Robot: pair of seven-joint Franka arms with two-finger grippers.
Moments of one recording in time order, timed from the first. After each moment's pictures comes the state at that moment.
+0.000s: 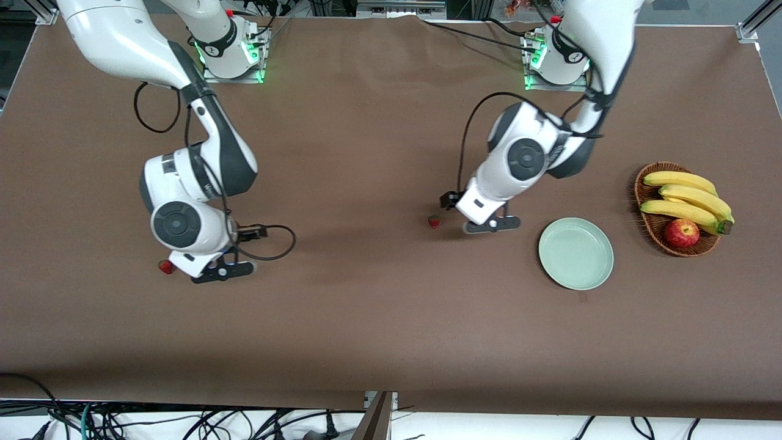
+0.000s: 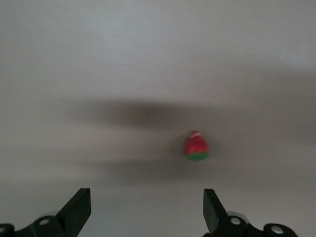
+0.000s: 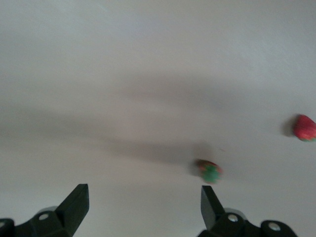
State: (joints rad) left arm -0.44 0.48 -0.12 -1.89 -0.19 2.34 -0.58; right arm 0.13 0.61 0.15 -1.52 -0.19 1.87 0.13
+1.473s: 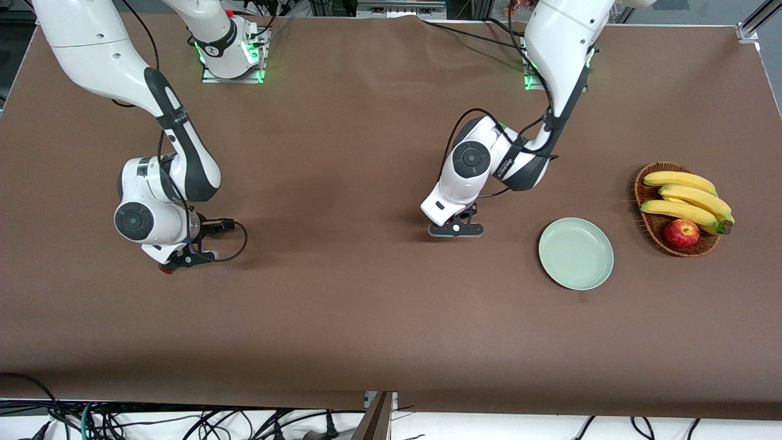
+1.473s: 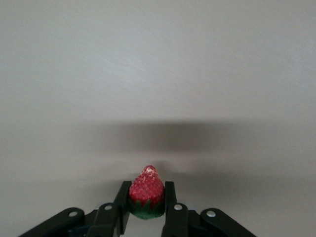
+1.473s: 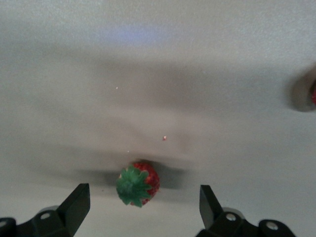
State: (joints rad) left arm -0.53 0.57 -0.06 -1.80 0.04 2.34 -0.62; right arm 0.07 0.60 0.02 -1.85 -0.07 2.21 -0.04
